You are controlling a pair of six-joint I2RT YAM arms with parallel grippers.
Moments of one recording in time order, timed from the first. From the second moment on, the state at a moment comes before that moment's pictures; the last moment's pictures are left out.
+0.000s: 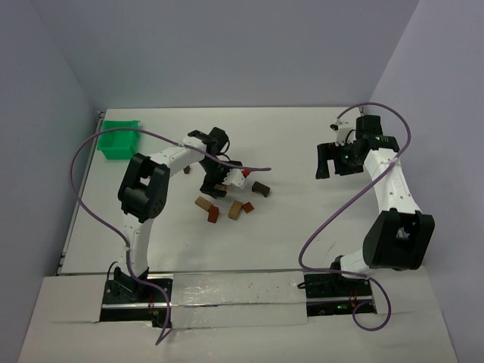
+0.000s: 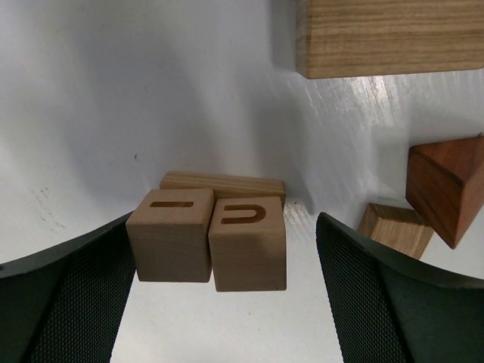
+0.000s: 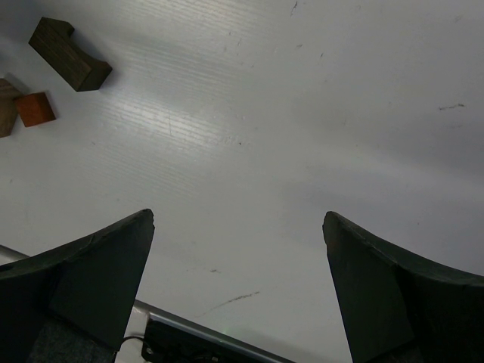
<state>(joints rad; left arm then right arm) -0.56 2.16 1.68 -1.00 0.42 1.51 -0.14 1.44 1.26 -0.94 -0.35 -0.27</state>
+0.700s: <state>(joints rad) -0.56 2.13 1.63 -0.98 0.42 1.65 -0.14 1.45 1.26 -0.95 -0.35 -0.27</state>
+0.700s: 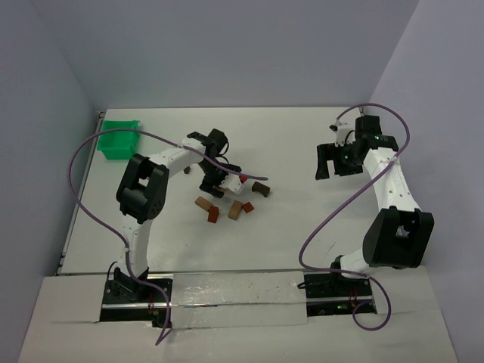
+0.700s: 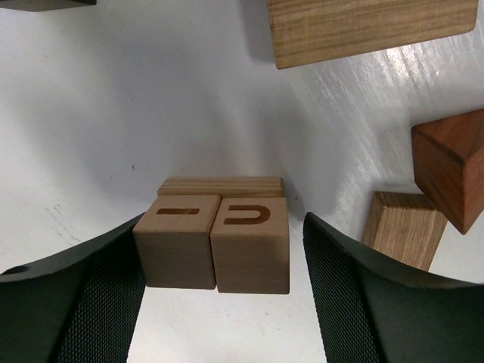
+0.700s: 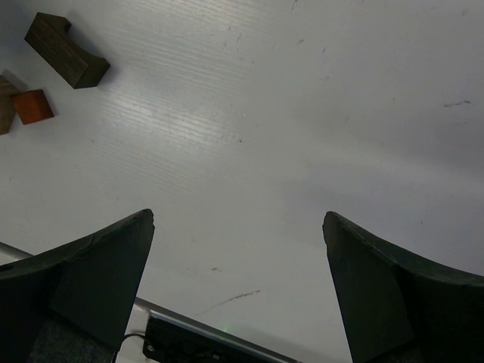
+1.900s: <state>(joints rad) -0.60 2.21 1.77 -0.93 0.39 1.16 -0.14 1.46 1.27 -0.95 -0.36 -0.27</state>
